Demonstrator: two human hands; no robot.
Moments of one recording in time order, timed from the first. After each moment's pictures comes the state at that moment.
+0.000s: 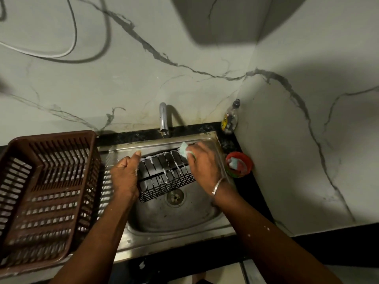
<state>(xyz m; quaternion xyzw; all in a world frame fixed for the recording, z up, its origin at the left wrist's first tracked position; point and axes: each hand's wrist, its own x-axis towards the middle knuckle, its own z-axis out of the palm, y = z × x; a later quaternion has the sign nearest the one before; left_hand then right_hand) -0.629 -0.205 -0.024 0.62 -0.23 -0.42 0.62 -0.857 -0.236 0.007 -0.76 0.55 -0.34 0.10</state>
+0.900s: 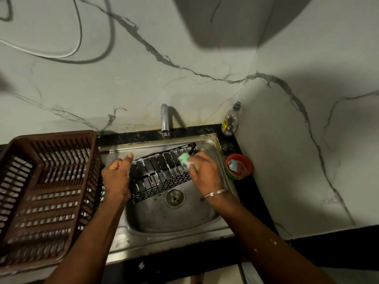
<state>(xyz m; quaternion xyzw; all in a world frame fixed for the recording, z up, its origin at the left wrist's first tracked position) -0.611 -0.199 -0.021 0.62 -0.25 -0.37 0.64 -0.862 -0.220 -0.007 -0.76 0.54 -0.33 0.14</state>
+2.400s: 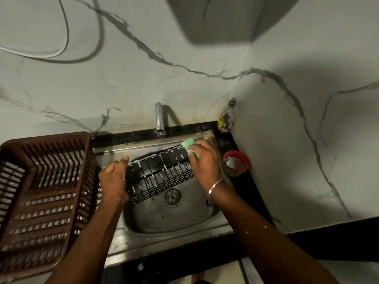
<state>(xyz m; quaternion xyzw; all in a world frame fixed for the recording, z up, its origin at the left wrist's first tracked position) -0.613 -0.202 -0.027 0.63 -0.22 -0.39 0.64 -0.862 -0.241 0.000 -0.71 0.58 -0.38 0.13</state>
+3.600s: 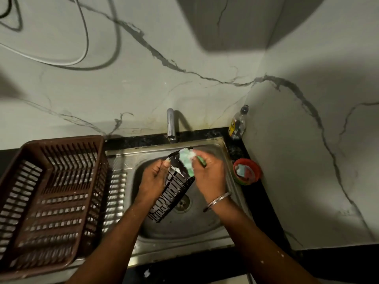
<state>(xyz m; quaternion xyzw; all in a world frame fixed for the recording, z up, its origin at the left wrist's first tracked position) -0.666 -0.205 -0.005 0.61 -0.51 -0.39 0.46 -0.835 -0.221 0.029 -0.59 0.59 -0.48 0.28</state>
